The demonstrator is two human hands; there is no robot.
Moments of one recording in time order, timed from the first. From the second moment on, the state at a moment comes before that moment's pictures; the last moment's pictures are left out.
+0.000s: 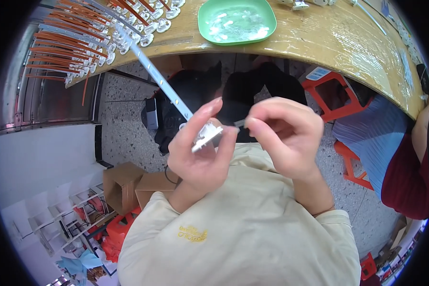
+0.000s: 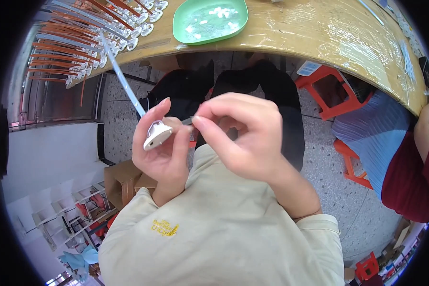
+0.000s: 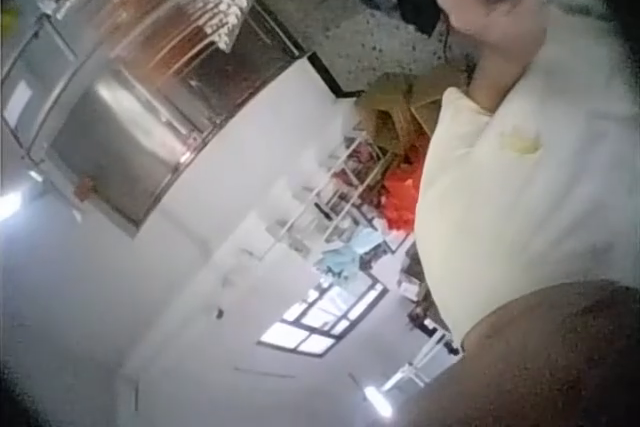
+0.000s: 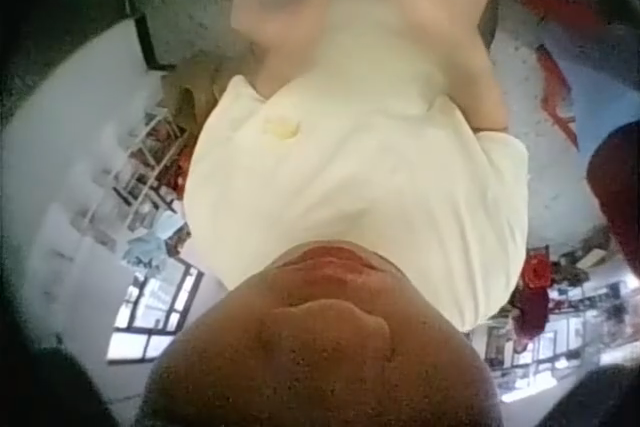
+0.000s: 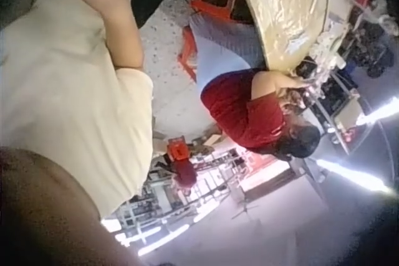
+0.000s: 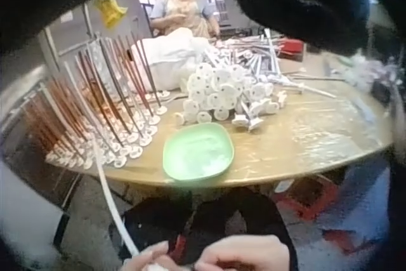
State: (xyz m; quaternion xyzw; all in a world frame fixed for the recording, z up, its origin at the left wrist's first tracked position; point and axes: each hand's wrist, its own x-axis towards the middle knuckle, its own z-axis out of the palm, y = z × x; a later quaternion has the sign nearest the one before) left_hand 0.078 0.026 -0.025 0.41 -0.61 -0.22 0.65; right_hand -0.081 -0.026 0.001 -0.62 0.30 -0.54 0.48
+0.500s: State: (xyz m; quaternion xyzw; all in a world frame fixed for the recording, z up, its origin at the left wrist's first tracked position) left_hand 0.075 0.046 -0.010 0.35 -0.55 -0.38 0.65; right_hand -0.068 0.002 -0.001 -0.72 0.22 -0.63 0.19
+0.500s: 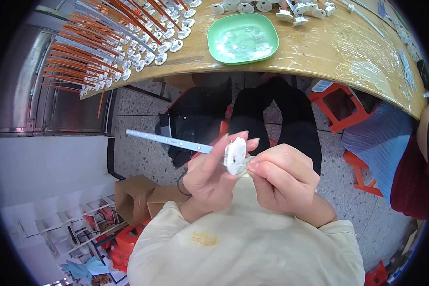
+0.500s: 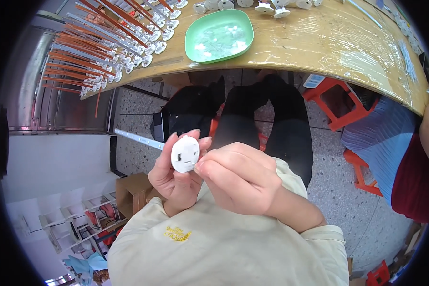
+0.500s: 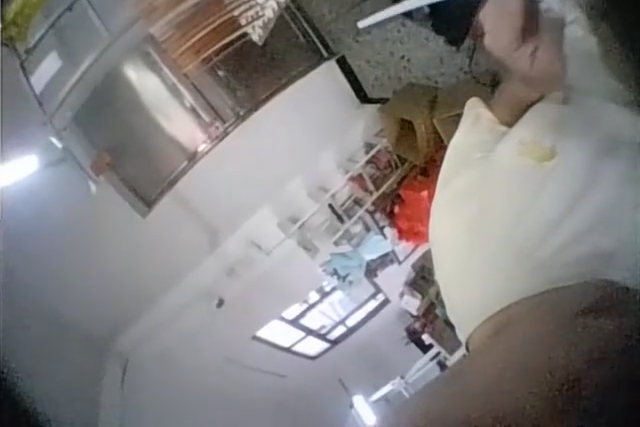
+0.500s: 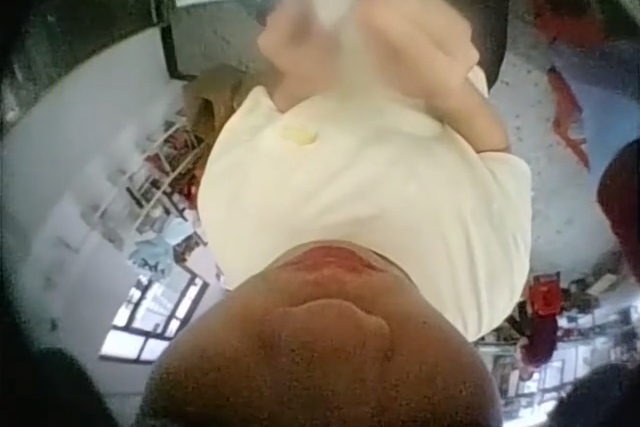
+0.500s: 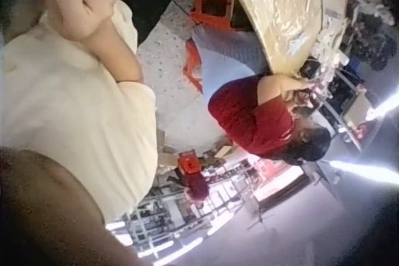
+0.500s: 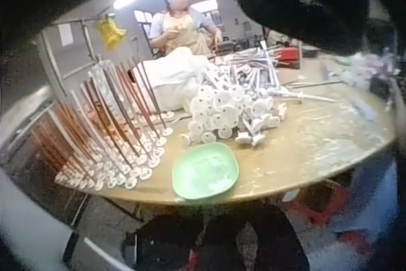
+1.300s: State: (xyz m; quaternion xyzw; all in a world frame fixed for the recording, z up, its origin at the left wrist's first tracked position) left_hand 0.079 0.044 -0.014 0.31 -0.57 -0.36 0.67; right_hand -0.072 -0.006 0.004 -0.70 0.18 -0.61 0.32
